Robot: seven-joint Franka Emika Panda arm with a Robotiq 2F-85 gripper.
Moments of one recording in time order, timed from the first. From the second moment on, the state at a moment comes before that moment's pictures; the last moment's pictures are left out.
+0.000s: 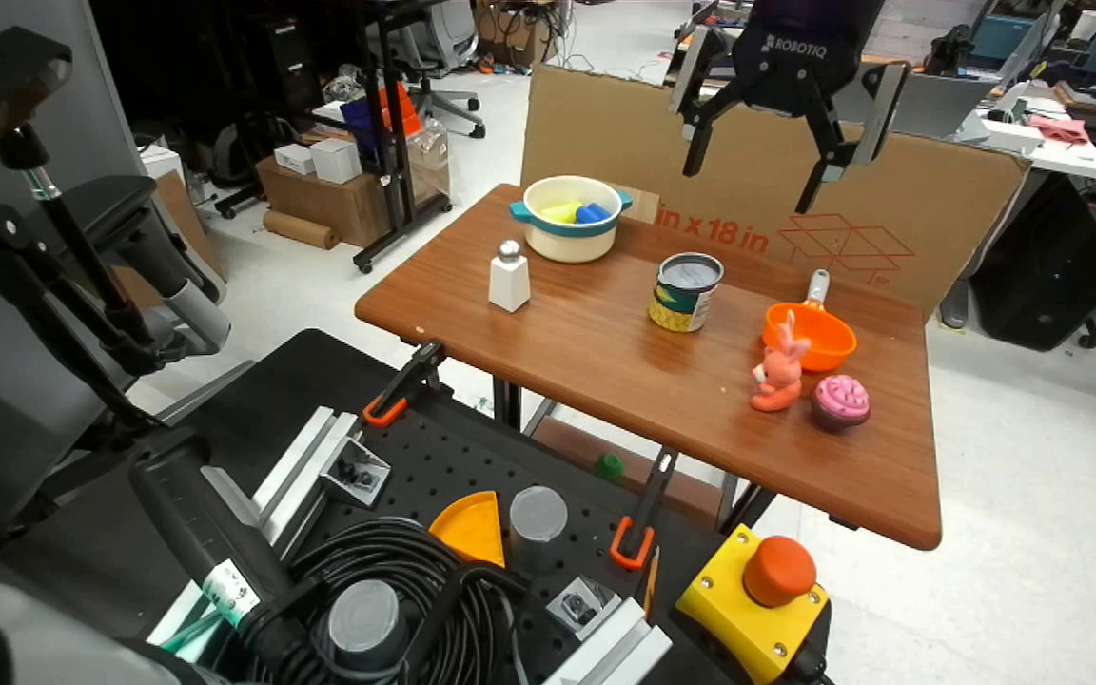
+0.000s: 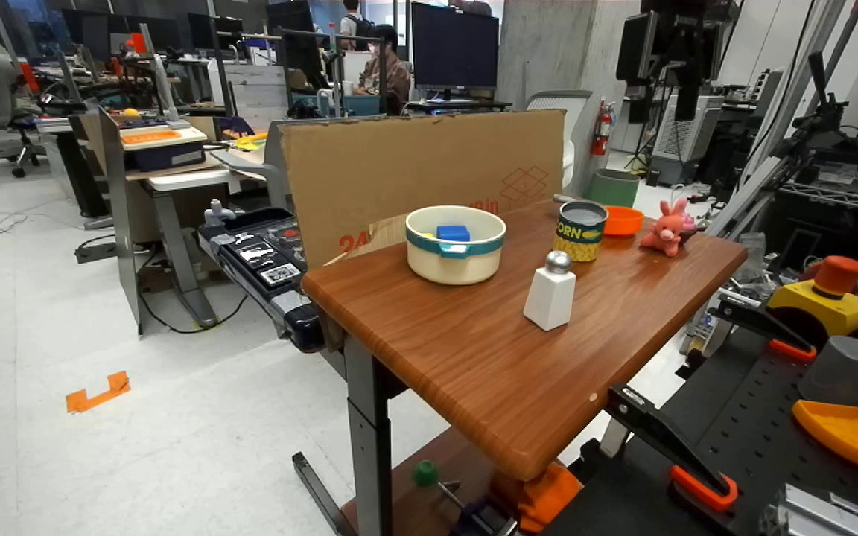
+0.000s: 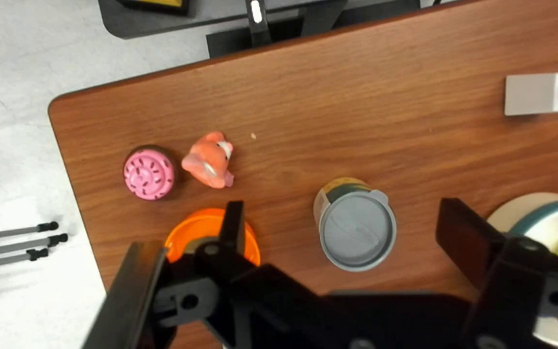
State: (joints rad) arm -0.07 0.08 -0.10 -2.18 -0.05 2.10 -0.03
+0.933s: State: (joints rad) arm -0.07 0.09 -0.09 -2.21 -0.08 2.23 -0.03
